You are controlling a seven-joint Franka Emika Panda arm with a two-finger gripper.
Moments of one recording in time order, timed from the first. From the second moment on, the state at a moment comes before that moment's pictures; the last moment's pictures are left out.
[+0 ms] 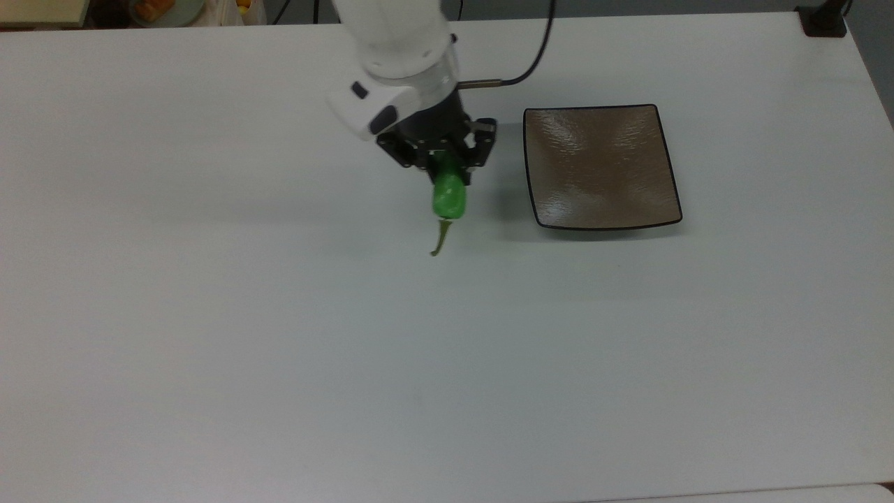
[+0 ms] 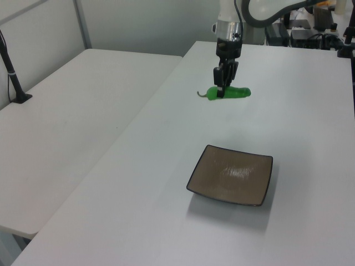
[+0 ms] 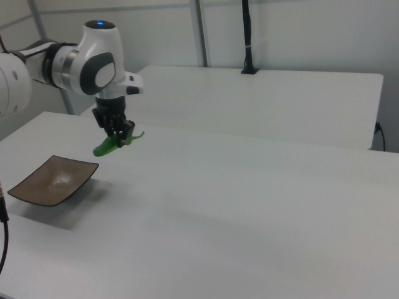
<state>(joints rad) -0.11 0.33 0.34 -1.57 0.09 1.96 0.22</state>
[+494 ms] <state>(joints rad) -0.01 0.33 0.45 -1.67 0.09 2.13 0.36</state>
